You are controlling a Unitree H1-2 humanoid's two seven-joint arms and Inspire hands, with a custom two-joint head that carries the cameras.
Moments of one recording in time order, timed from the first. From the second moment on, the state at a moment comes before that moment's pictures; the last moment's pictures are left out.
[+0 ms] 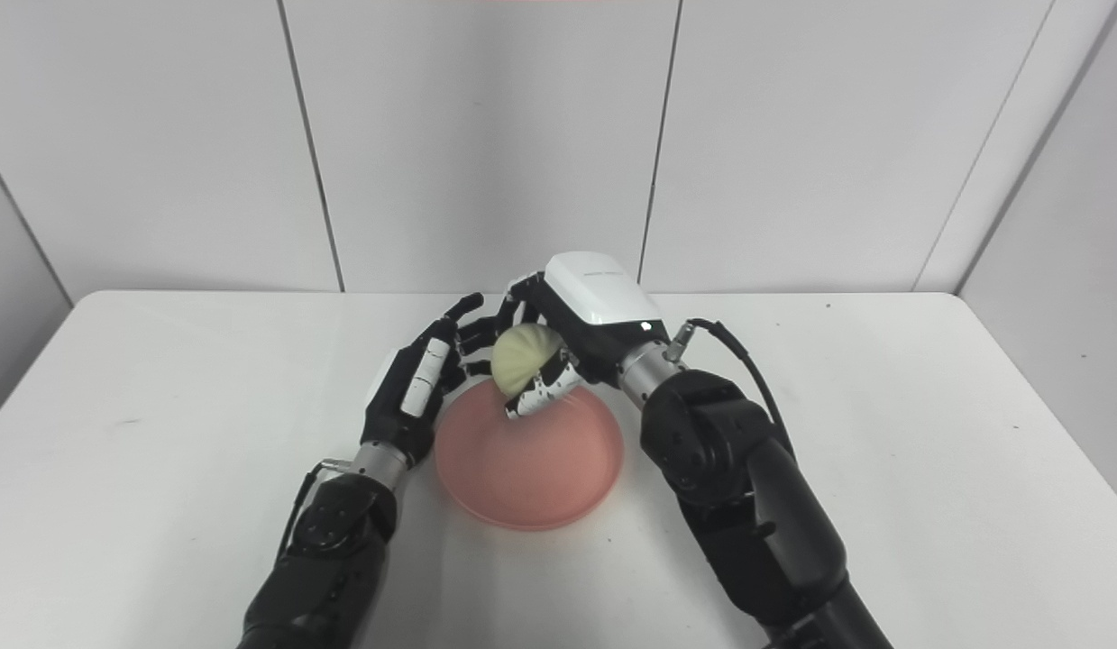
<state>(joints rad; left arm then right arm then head) -0.68 -0.12 0.01 0.89 -0.09 -0.40 -0.16 -0.64 -0.30 0.35 -0.10 -0.83 0.22 0.45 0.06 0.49</state>
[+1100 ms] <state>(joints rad) -0.70 -0.12 0.00 0.92 -0.08 -0.42 -0.15 -0.68 -0.32 0.51 0.04 -0.88 0.19 0.70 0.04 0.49</state>
